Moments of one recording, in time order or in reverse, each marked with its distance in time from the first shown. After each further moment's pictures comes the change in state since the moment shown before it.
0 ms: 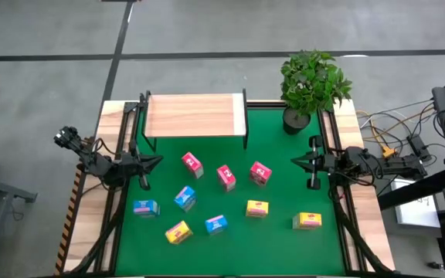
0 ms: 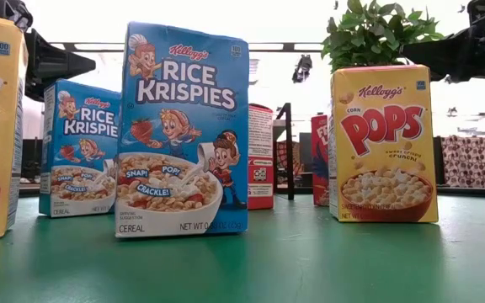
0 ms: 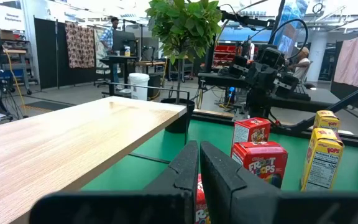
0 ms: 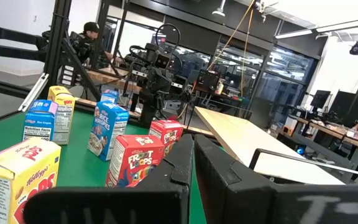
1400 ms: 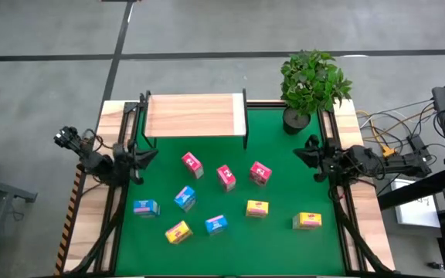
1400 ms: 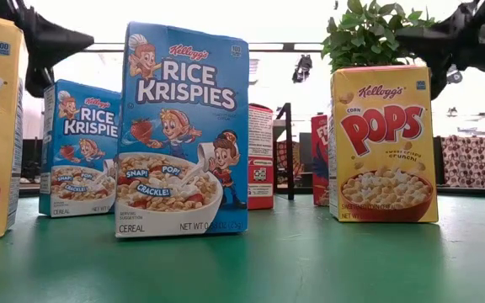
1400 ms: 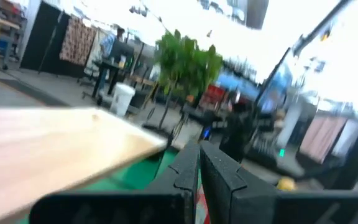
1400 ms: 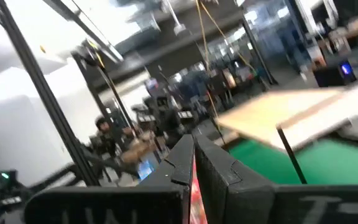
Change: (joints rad) left arm 0.000 0.000 0.000 0.301 0.006 -0.084; right arm 0.007 0.104 0.000 0.264 0.124 0.709
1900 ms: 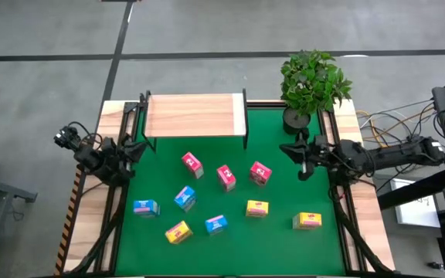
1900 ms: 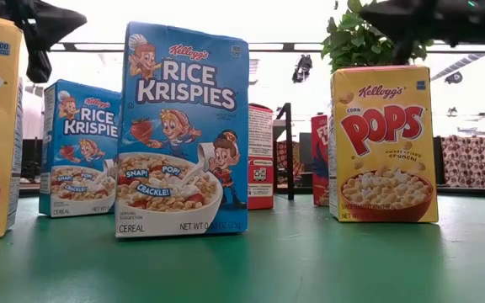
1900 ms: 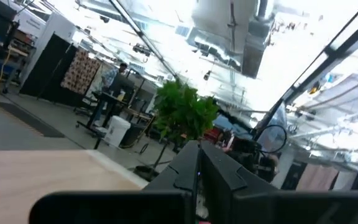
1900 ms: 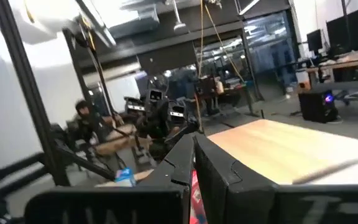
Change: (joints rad) left arm 0.000 0.000 0.000 0.291 0.030 0.174; right arm 0.000 0.613 0.240 0.284 0.008 -0.210
